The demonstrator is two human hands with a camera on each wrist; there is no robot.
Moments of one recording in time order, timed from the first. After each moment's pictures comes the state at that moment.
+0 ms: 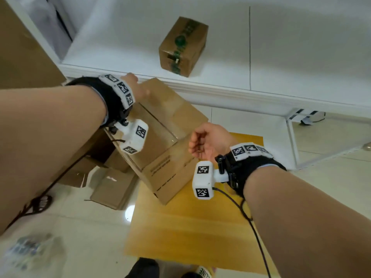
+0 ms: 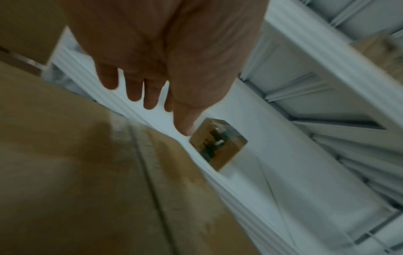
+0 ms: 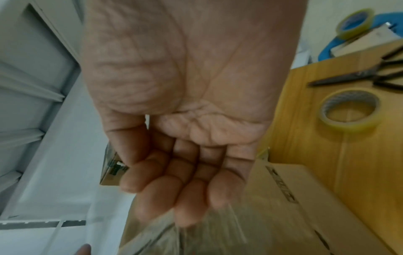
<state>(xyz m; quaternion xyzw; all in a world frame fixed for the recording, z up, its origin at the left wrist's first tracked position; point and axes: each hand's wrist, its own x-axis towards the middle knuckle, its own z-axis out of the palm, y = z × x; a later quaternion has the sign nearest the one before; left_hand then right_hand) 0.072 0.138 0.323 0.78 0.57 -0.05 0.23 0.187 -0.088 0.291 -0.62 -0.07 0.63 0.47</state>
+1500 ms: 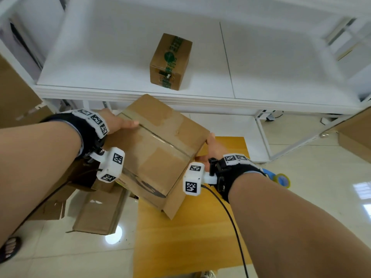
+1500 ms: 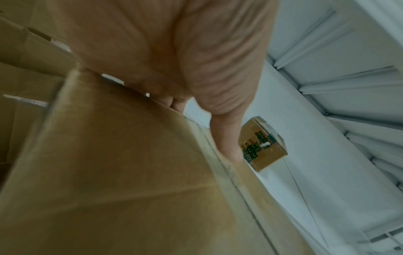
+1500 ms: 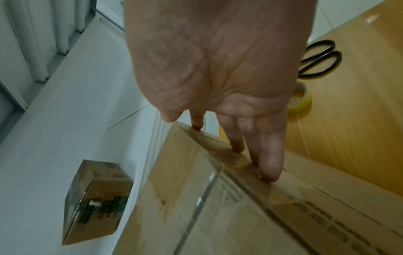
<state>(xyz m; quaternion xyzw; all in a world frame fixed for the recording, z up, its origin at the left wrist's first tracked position) 0.008 0.202 0.282 0.77 0.52 -0.15 0.33 0.165 -0.056 0.251 -0.80 0.07 0.41 0.42</state>
